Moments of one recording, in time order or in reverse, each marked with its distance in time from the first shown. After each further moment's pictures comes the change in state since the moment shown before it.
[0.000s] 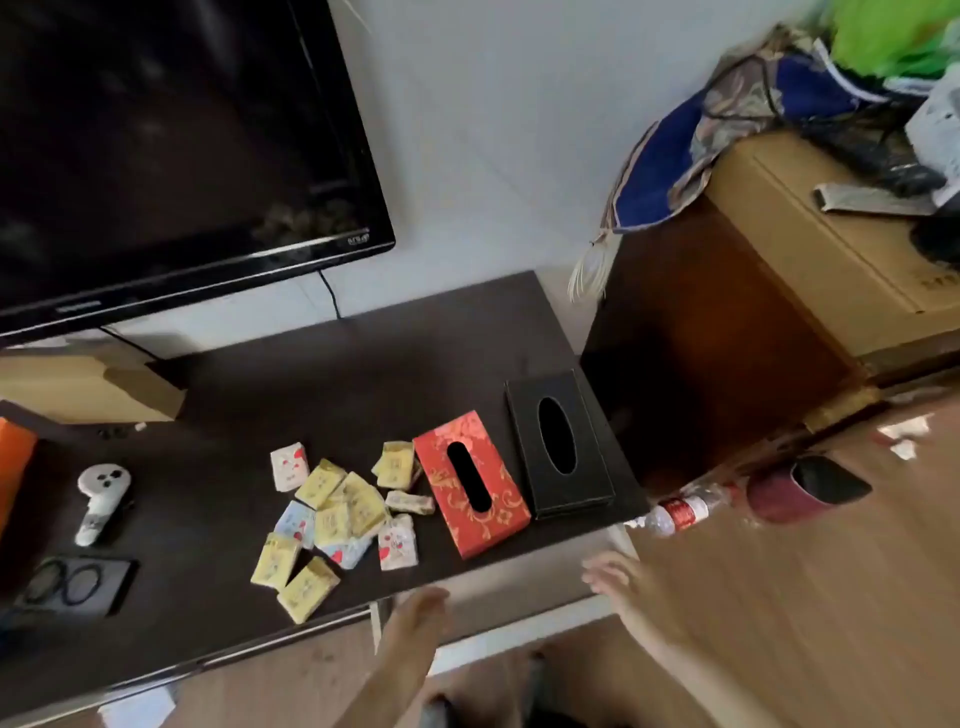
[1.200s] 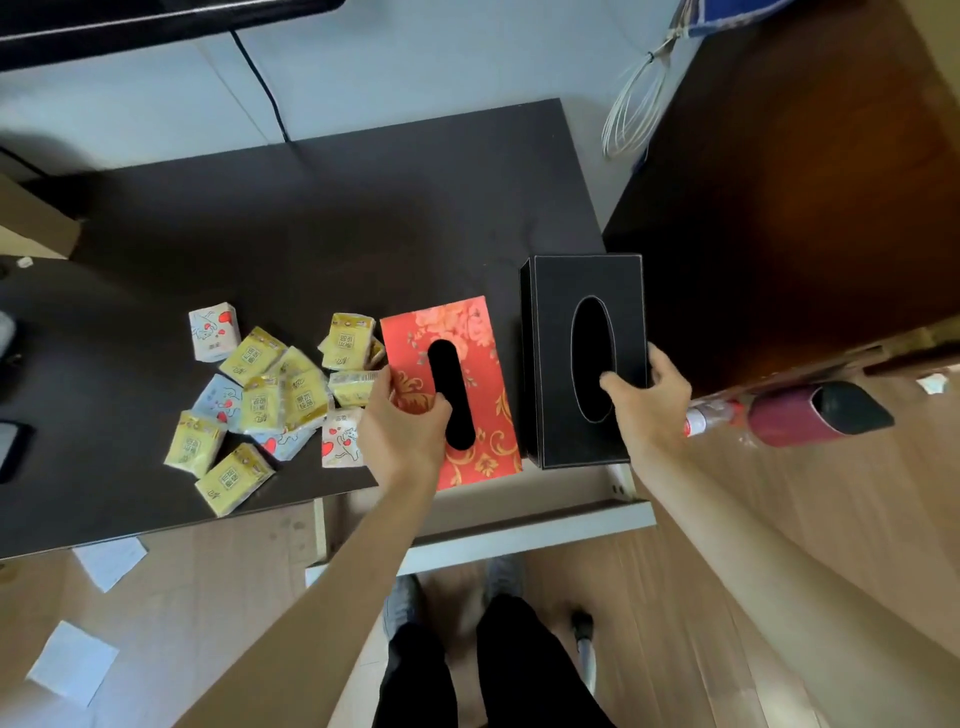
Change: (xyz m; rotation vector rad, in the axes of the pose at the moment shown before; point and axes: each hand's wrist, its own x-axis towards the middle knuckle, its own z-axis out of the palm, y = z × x) left_hand 0.105 0.052 0.078 0.072 0.591 0.224; right_hand 0.150 -0.006 -0.018 0.089 0.359 -0.151
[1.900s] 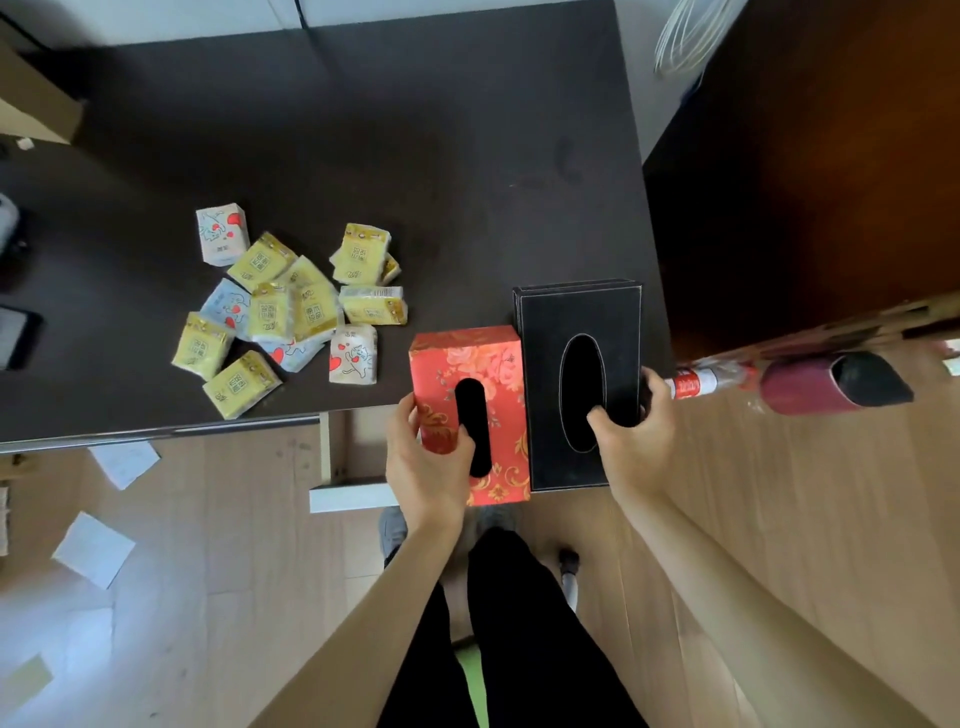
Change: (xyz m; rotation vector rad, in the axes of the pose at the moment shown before) left_hand -0.087 -0.099 0.005 -0.058 -0.005 -0.106; right_hand -0.079 0.071 -0.004 -0.061 -0.005 -0.072
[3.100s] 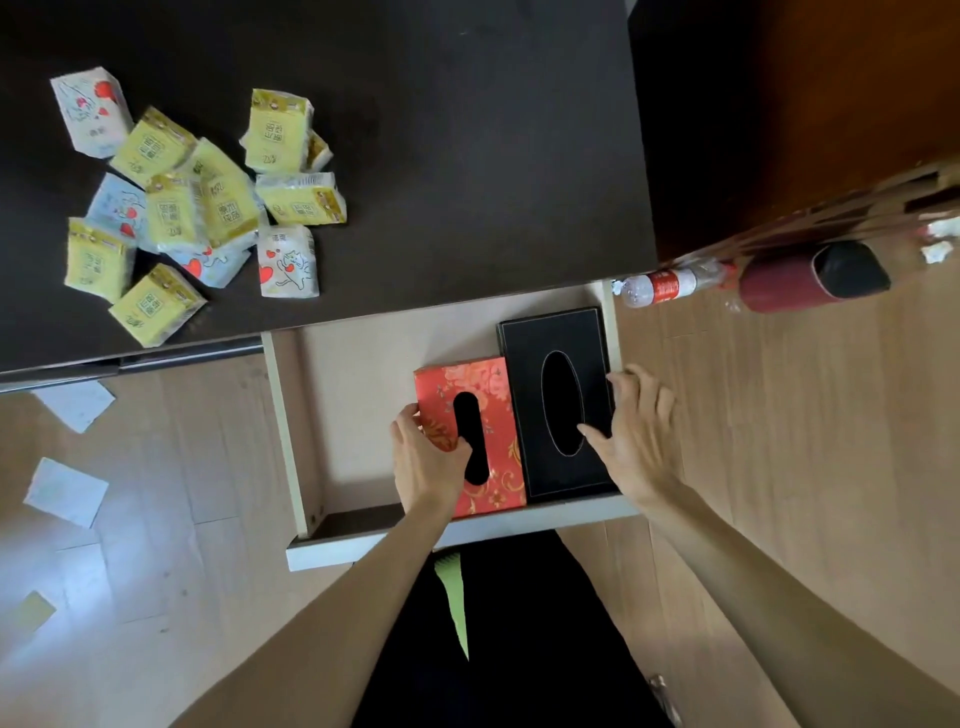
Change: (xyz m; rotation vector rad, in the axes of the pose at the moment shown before) left_hand -0.054 -0.103 0.027 0.351 -0.327 -0.189; right_hand -0.046 0.096 -0.067 -1.159 -0.334 -0.278
